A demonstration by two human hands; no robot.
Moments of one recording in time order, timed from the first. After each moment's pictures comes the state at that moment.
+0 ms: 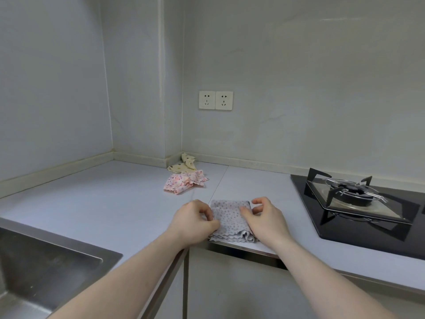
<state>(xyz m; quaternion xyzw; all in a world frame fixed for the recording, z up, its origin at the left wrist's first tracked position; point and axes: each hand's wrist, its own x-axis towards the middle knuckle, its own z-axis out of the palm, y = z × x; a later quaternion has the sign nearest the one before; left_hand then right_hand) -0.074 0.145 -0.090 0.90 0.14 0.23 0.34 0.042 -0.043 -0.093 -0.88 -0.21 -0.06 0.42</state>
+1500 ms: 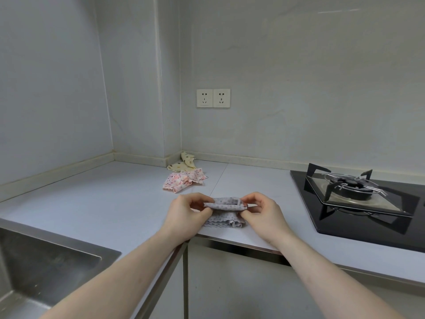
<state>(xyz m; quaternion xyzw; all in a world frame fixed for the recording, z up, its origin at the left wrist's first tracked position) -0.081 0.141 -0.087 0.84 0.11 0.31 0.42 0.039 -0.050 -0.094 -0.76 -0.30 -0.02 0.57</state>
